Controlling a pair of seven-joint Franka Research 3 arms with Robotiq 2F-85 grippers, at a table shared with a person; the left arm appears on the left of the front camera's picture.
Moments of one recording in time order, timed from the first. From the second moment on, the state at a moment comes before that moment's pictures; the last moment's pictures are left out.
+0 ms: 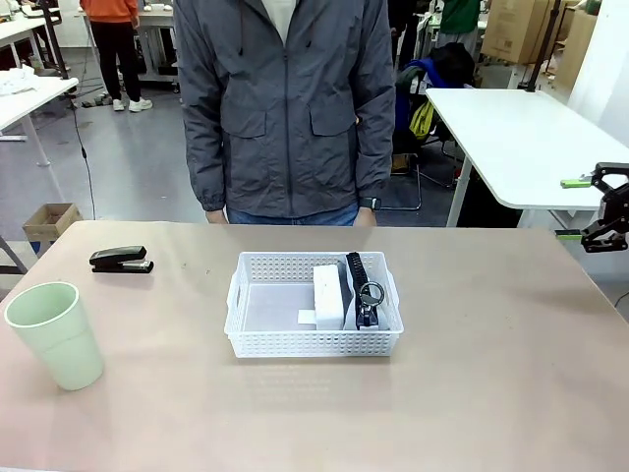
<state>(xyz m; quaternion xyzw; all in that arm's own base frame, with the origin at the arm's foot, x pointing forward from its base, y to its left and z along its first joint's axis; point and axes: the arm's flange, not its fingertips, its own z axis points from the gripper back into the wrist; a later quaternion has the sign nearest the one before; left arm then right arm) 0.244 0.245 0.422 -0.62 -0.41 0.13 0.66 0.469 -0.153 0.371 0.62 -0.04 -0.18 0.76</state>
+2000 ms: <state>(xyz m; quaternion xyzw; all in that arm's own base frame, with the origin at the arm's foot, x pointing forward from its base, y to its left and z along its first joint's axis) 0.448 0.079 0.443 -0.08 -0.16 -0.06 0.98 0.469 -0.154 0.371 0.62 -0.04 -0.18 0.76</state>
